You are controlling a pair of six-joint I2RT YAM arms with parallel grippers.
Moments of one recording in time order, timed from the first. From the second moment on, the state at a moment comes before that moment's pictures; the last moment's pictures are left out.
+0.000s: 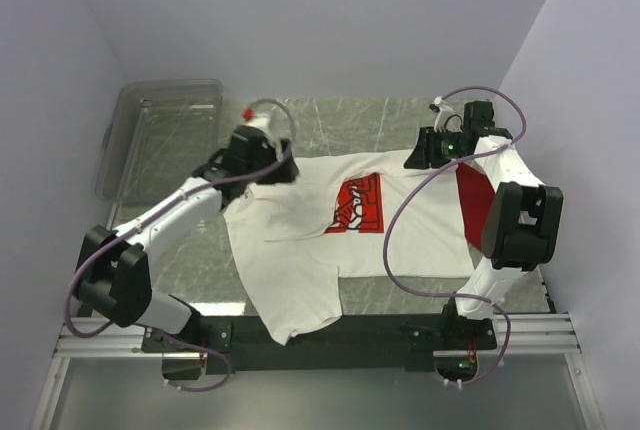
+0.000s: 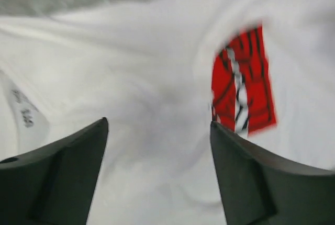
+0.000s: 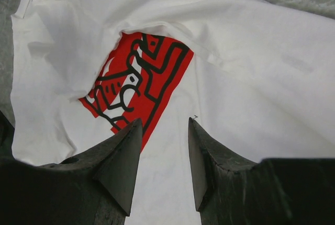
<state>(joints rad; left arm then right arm) -0.58 1.46 1.06 -0.27 -0.03 -0.43 -0.12 1.75 1.33 -0.61 -0.76 -0.20</state>
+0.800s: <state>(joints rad) -0.30 1.89 1.28 -0.37 -0.28 -0.81 -0.12 1.75 1.33 -0.61 -0.77 -0.20</state>
